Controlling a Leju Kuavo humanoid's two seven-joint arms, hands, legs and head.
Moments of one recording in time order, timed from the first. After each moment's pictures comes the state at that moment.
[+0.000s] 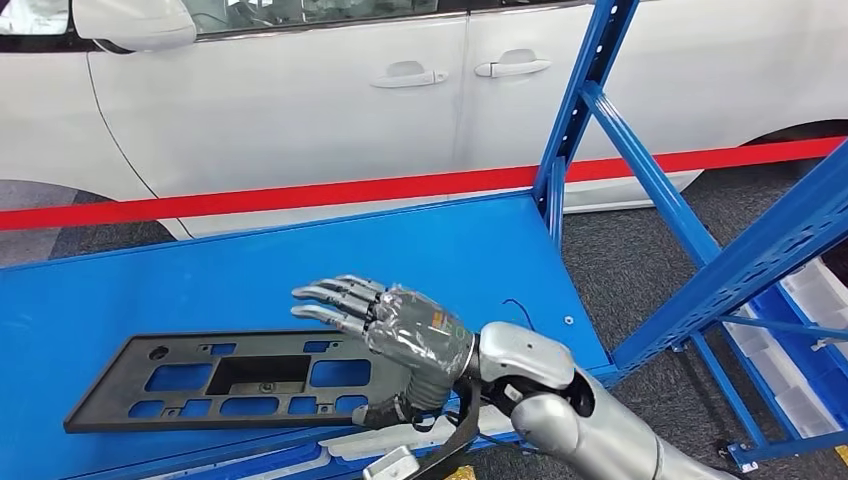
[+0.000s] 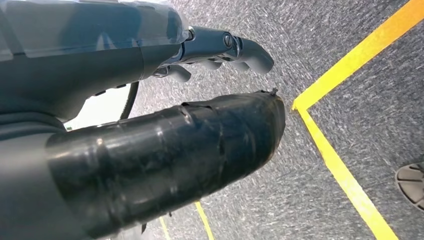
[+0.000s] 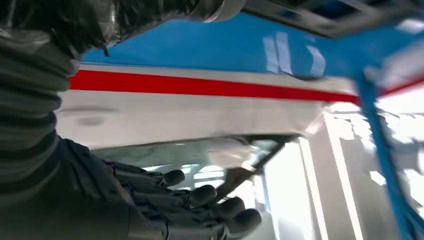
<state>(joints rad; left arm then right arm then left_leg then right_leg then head) -0.02 -0.03 0.24 -0.18 -0.75 -0.03 0.15 -0.33 -0.22 0.74 -1.75 0.60 0.09 -0.23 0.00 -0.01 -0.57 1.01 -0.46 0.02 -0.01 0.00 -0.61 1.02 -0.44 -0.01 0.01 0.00</state>
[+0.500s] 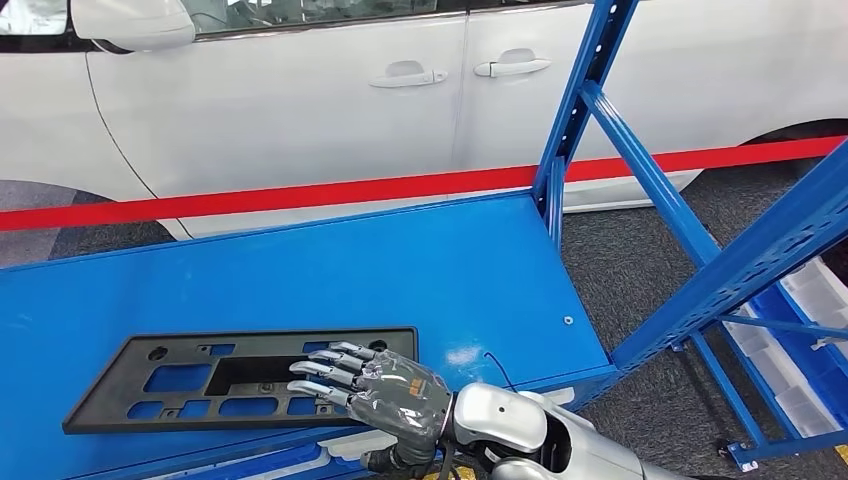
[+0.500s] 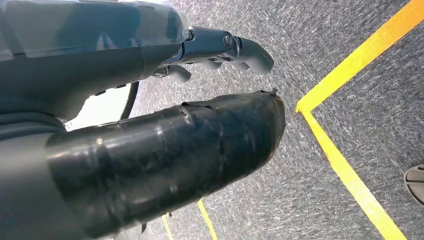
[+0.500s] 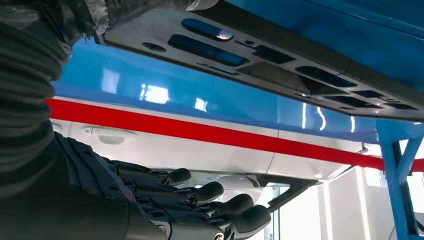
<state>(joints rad) -0.02 -0.03 0.24 -0.18 -0.77 -0.04 0.16 -0.31 -0.28 0.97 -1.66 0.75 -0.02 -0.15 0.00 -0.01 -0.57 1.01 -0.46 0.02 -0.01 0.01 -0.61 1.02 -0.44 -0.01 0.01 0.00</state>
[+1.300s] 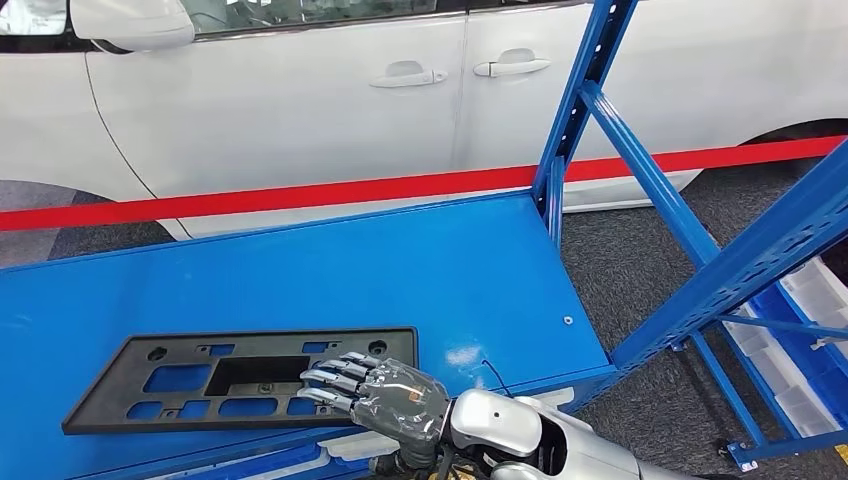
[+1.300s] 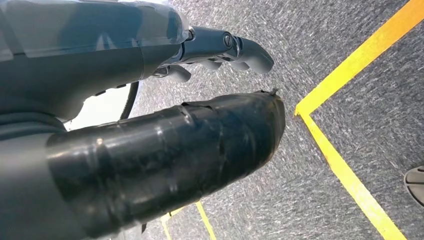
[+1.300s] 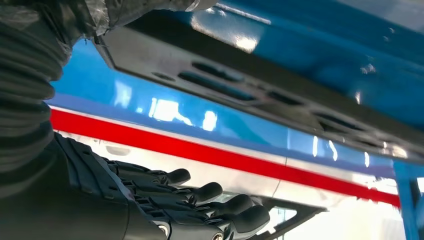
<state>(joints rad) -0.02 -0.03 0.25 -0.18 -0.80 -0.04 0.15 -0.32 -0.29 1.01 -1.61 0.76 -0.02 -0.10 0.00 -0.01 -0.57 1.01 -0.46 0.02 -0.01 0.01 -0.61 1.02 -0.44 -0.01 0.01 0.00</state>
